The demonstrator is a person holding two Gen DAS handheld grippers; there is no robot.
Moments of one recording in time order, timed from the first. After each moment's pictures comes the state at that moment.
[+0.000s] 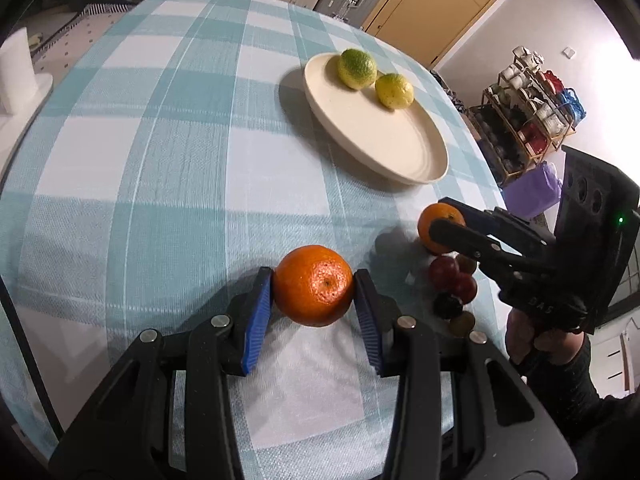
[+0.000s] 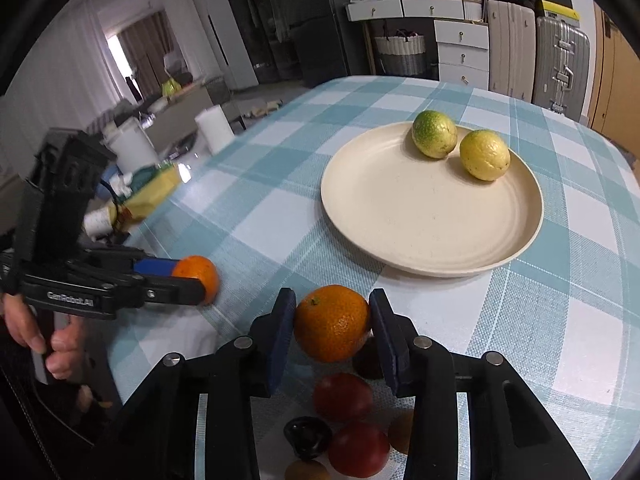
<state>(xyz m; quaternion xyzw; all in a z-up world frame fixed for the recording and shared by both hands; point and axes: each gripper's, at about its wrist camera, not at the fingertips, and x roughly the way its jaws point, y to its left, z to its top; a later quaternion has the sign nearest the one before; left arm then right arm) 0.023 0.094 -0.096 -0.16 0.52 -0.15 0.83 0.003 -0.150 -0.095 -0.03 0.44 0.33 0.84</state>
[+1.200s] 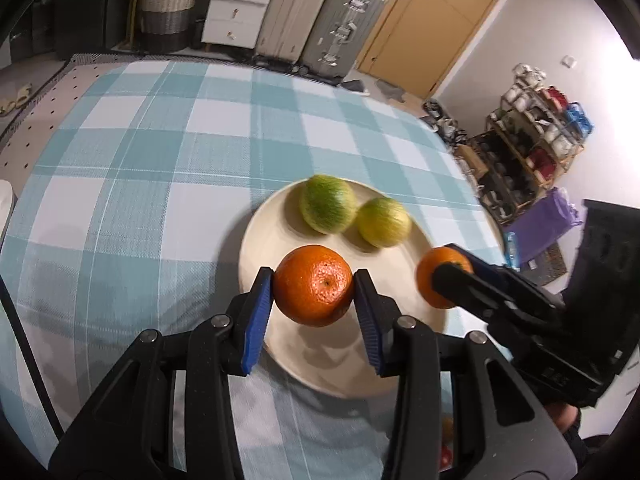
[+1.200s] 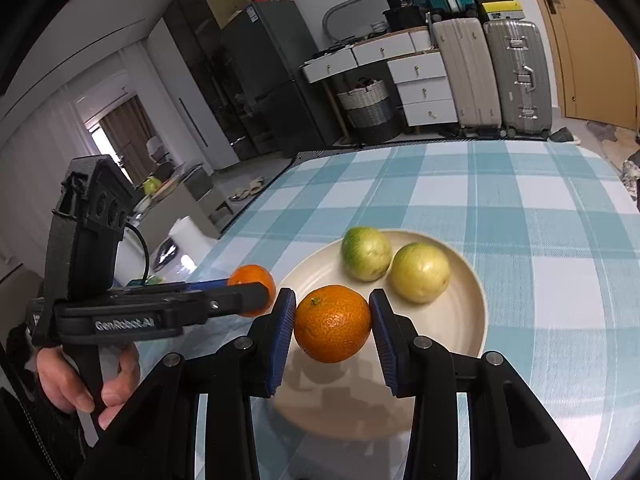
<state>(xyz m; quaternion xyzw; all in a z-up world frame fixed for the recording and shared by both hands) 0.186 0.038 -0.058 -0.14 0.47 -0.14 0.86 0.103 -0.189 -0.059 0.09 0.37 0.29 0.88</state>
